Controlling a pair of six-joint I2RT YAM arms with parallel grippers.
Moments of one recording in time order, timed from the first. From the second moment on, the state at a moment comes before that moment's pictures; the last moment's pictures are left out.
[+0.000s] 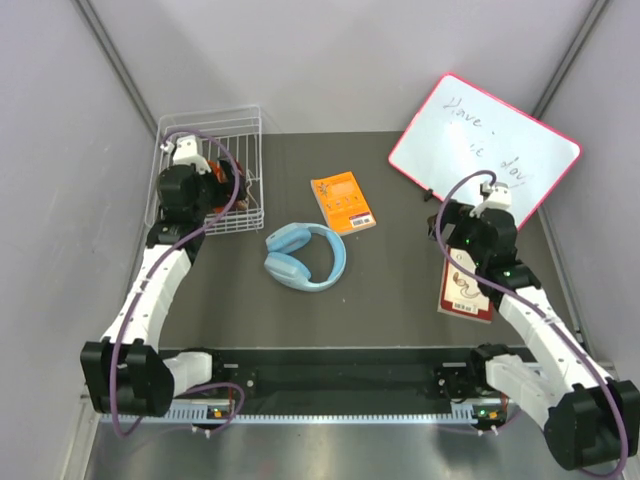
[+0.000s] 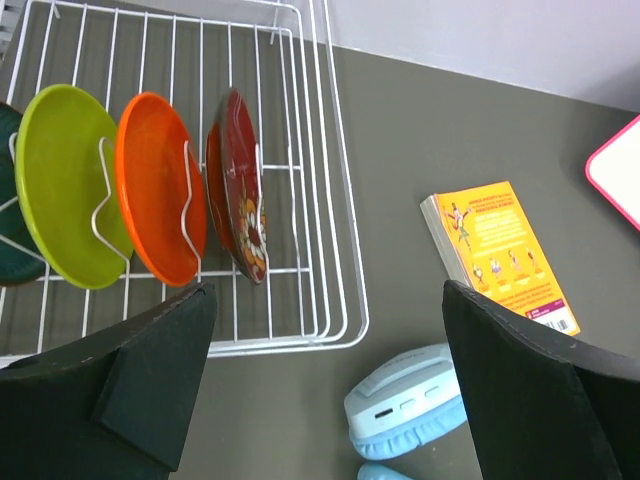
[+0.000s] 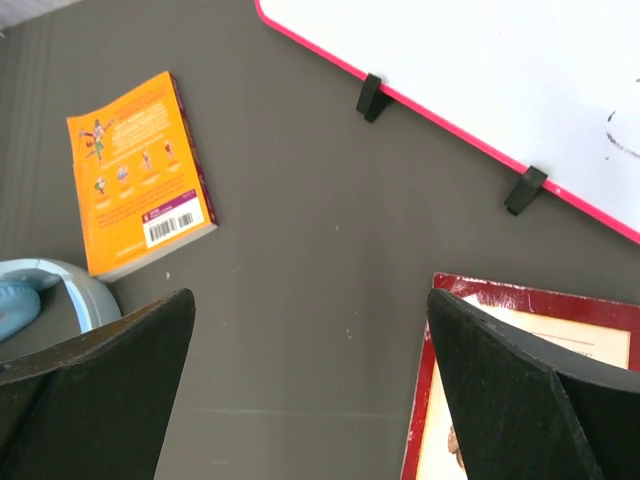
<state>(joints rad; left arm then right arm) -0.06 1.17 0.98 -0.10 0.03 -0.28 0.20 0.92 0.61 -0.07 0.08 0.37</state>
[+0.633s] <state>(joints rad) -0.06 1.52 1.13 0.06 -0.06 -0.26 0.20 1.05 0.65 -0.07 0.07 0.29</state>
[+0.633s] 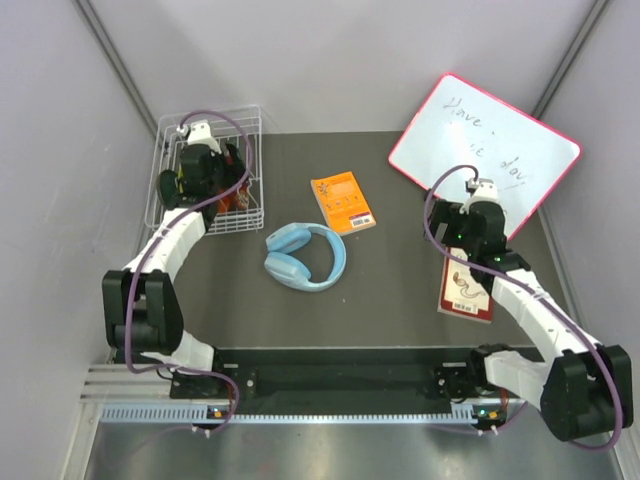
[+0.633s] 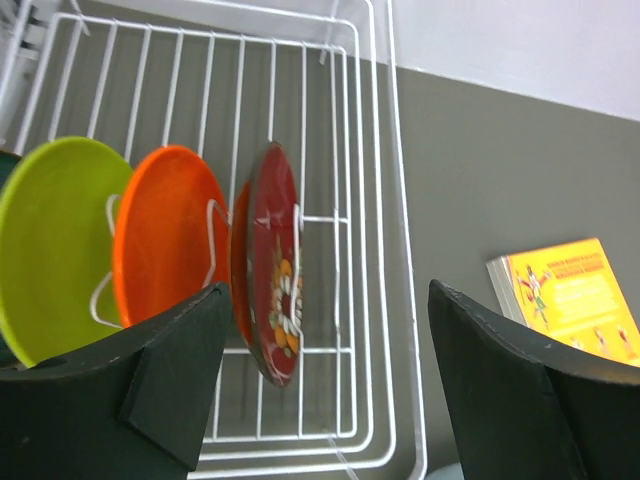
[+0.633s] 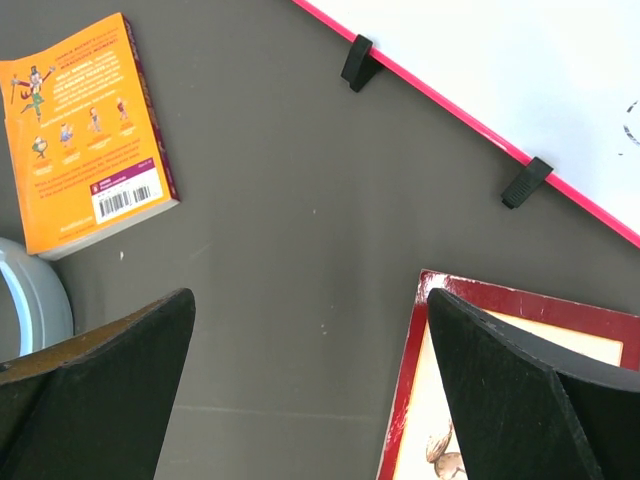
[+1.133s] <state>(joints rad) -0.06 1.68 1.19 0.14 -0.18 -0.24 0.20 1.10 0.64 -0.05 0.08 0.29</state>
